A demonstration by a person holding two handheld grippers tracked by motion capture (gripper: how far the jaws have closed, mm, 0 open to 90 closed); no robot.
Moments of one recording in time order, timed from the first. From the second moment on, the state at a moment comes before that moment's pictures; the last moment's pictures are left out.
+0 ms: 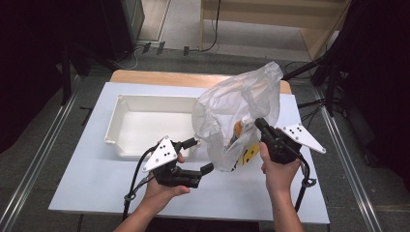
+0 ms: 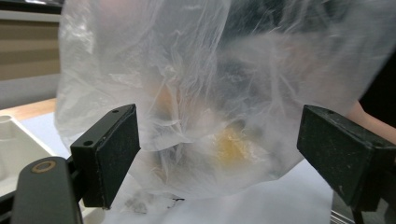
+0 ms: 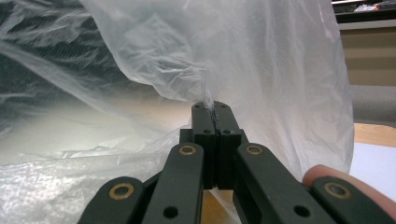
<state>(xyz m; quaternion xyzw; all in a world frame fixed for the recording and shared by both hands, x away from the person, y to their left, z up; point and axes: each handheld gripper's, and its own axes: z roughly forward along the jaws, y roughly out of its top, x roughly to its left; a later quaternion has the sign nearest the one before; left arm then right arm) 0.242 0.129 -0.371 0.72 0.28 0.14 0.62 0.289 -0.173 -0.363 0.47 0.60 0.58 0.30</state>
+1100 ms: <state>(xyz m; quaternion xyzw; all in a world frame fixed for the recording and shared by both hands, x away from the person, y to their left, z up) 0.281 0.093 -0.399 0.75 0.36 0.10 0.55 0.307 -0.182 -0.397 0.51 0.60 0.54 0.30</state>
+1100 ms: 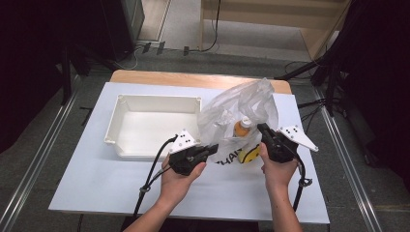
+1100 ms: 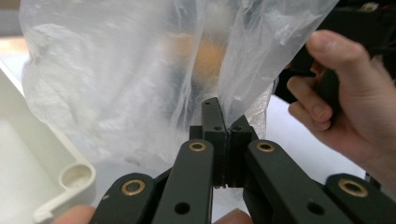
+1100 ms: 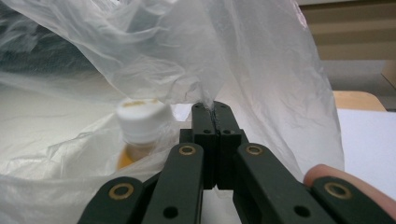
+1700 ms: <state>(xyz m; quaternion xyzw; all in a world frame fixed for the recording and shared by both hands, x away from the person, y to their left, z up) 0.288 0.072 -0.451 0.77 0.39 0.07 0.49 0.329 -0.195 -0.442 0.56 0.62 0.49 0.26</state>
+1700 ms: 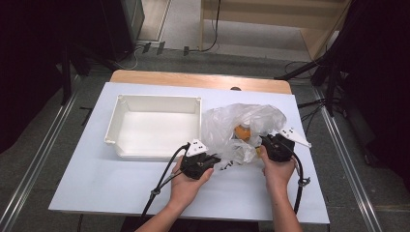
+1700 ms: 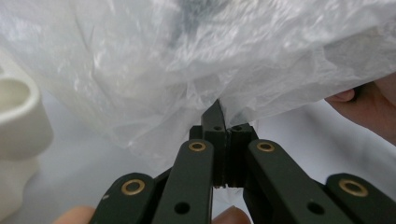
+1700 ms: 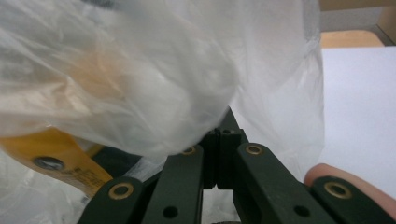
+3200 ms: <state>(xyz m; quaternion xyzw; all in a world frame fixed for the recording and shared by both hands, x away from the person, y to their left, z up) 0.305 0.071 -0.414 0.74 0.41 0.13 0.51 0.323 -0.196 -0.445 0.55 0.62 0.50 0.26</state>
